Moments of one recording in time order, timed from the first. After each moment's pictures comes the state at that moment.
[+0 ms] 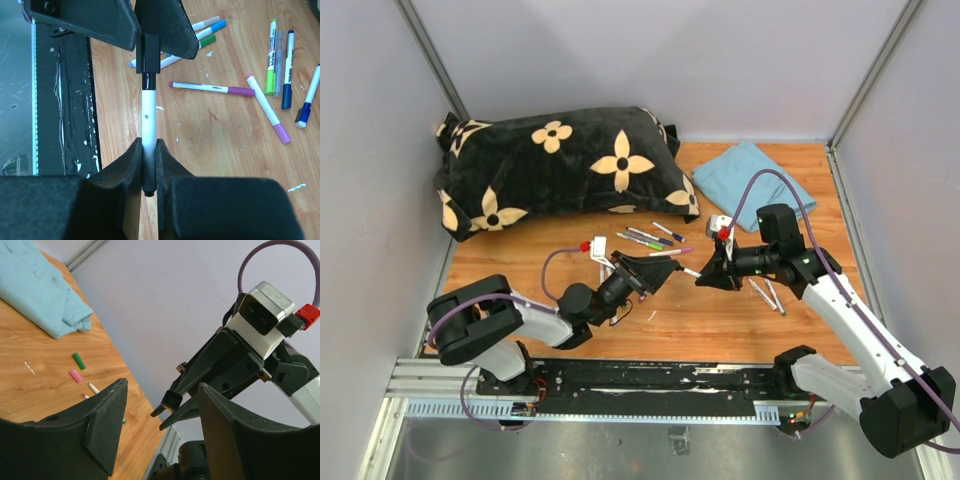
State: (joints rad) left arm -1.06 1.50 0.30 1.53 -0.28 -0.93; right arm 0.39 1.00 0.84 -0.62 -0.92 -0.50
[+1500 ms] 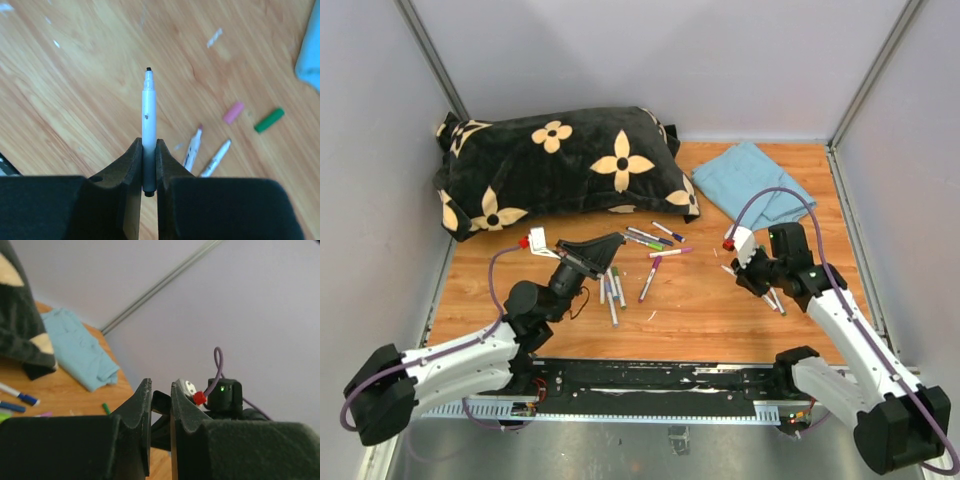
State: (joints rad) left arm -0.88 0.88 0.24 1.10 -0.33 -0.87; right arm 0.28 0.90 0.71 -0.67 -0.41 -0.56
